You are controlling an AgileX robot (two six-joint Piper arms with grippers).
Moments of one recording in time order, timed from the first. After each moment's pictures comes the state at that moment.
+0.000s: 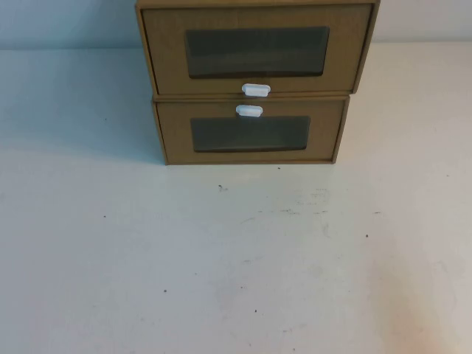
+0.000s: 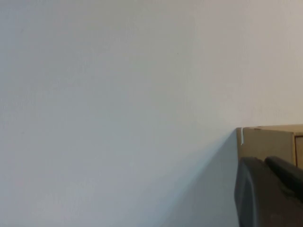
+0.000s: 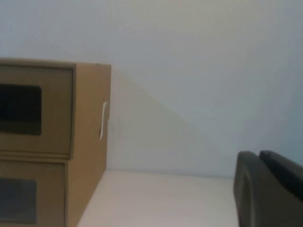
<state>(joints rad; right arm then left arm) 0.07 -0.01 0.02 0.10 -0.18 -0.13 -0.02 -0.01 0.03 -0.02 -0.35 0.06</state>
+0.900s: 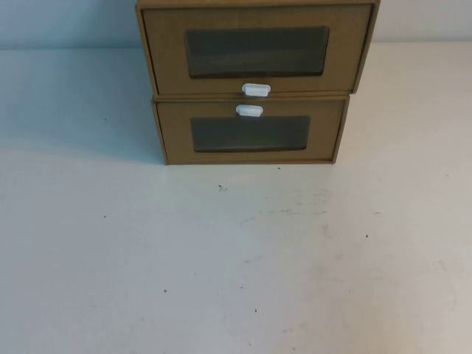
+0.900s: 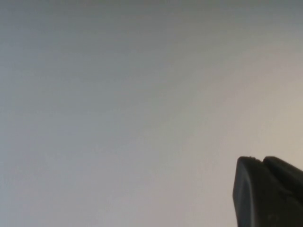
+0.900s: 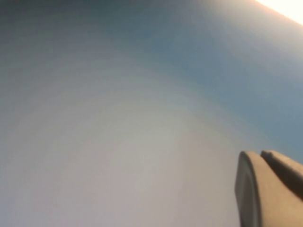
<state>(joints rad) 0.07 0.04 -0.30 0.33 -0.56 -0.07 -0.02 -0.02 -0.27 -0.09 -0.46 -0.01</state>
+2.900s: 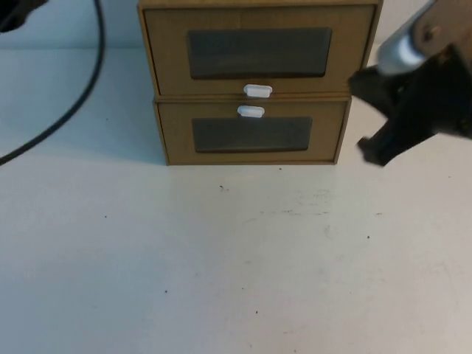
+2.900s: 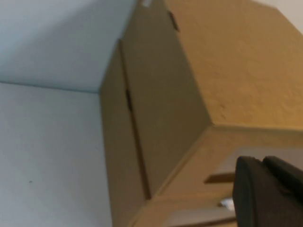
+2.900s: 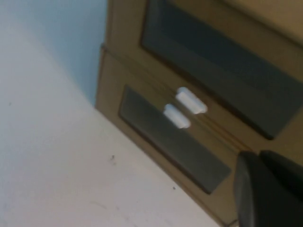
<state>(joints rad) 0.51 1.21 -1.06 0.29 0.34 -0.57 -0.10 1.25 -1.28 -0.56 0.52 0.23</state>
